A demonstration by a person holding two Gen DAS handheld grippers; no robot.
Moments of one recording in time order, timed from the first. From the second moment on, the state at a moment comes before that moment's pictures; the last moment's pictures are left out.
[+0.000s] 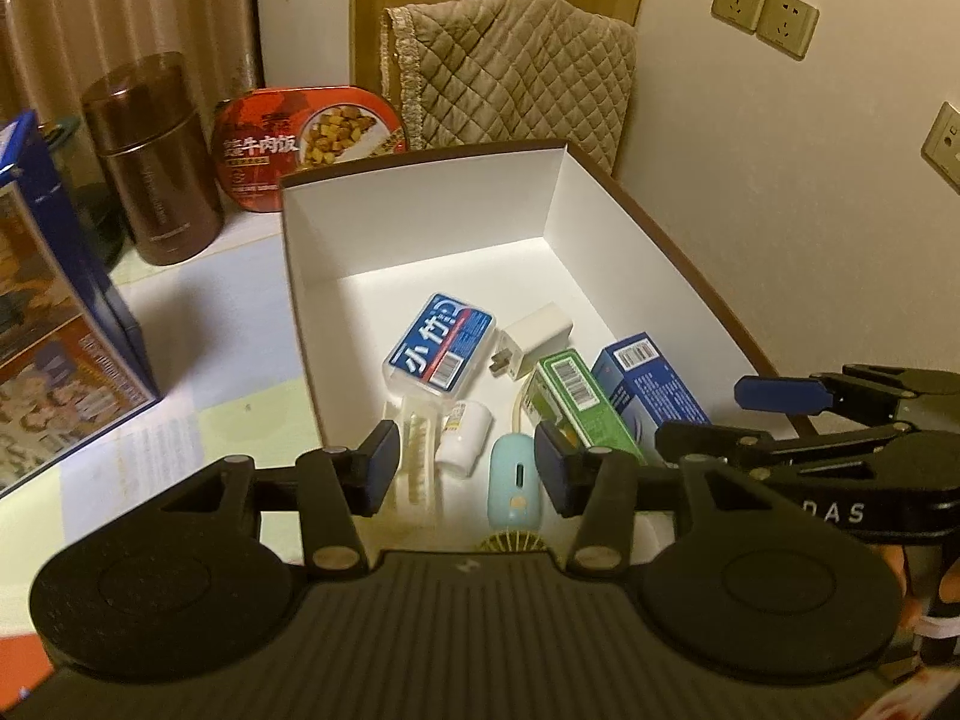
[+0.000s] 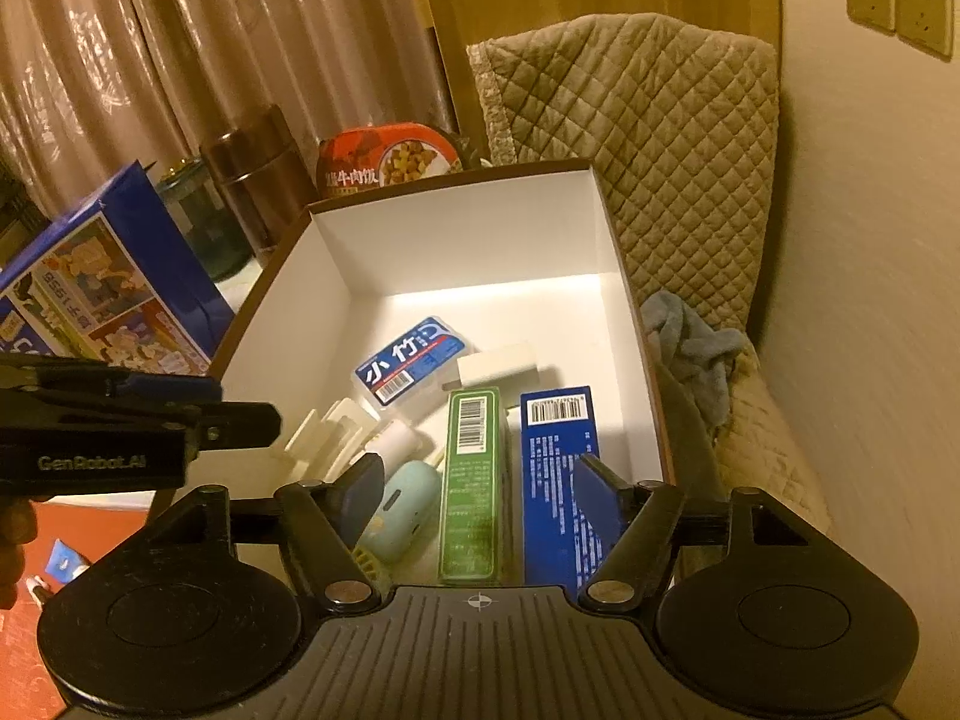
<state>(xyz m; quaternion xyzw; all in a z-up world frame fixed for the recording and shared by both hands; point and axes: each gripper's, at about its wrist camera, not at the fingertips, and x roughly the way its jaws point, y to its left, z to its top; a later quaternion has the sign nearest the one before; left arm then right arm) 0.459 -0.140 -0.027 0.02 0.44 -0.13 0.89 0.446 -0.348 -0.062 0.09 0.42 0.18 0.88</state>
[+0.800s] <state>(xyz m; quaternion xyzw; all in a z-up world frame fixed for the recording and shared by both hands) 0.366 -0.114 0.007 0.00 0.42 -0.10 0.90 0.372 -0.334 -0.029 0.09 0.41 0.20 0.89</state>
